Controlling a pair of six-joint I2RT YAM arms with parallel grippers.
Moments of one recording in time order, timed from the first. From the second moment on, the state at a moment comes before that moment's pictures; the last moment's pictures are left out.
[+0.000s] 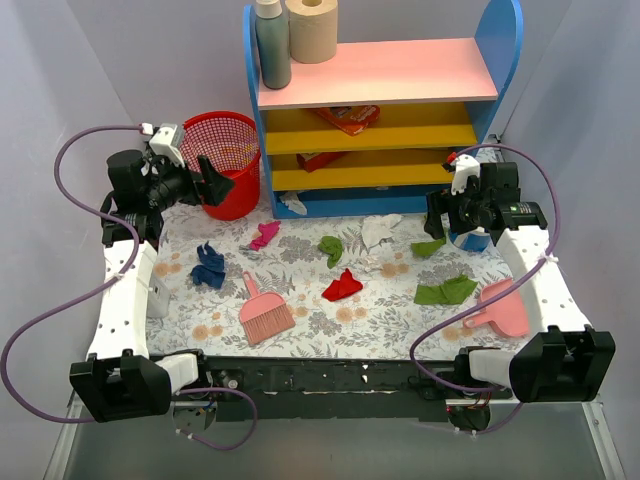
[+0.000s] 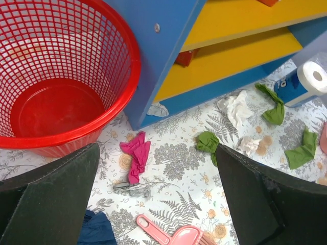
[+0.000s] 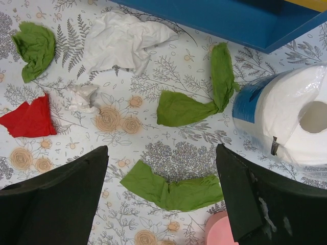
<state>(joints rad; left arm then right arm) 0.11 1.16 1.20 -0.35 0.63 -0.10 0.06 1.24 1.15 -0.73 -0.30 -0.21</state>
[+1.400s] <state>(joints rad) -0.08 1.31 0.90 -0.96 0.59 0.50 0.31 1.19 1.12 -0.90 -0.49 -0.63</state>
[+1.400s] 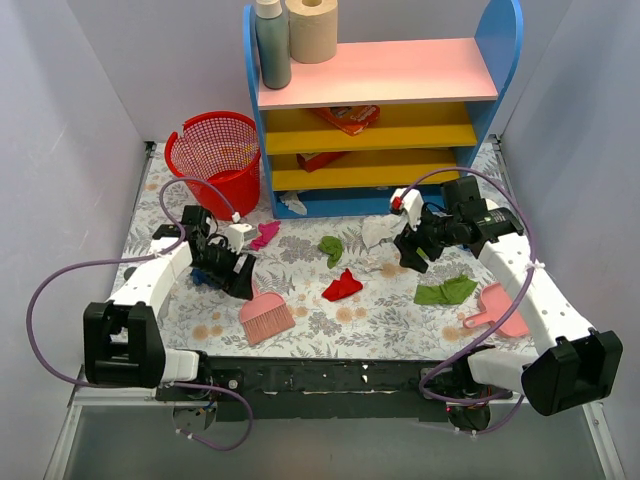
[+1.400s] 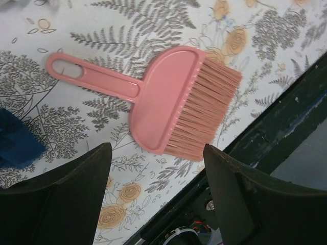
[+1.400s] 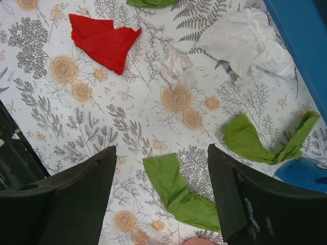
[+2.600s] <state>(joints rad) -0.09 1.50 1.00 -0.73 0.57 0.15 -0.18 1.36 0.89 -1.03 0.00 -0.68</state>
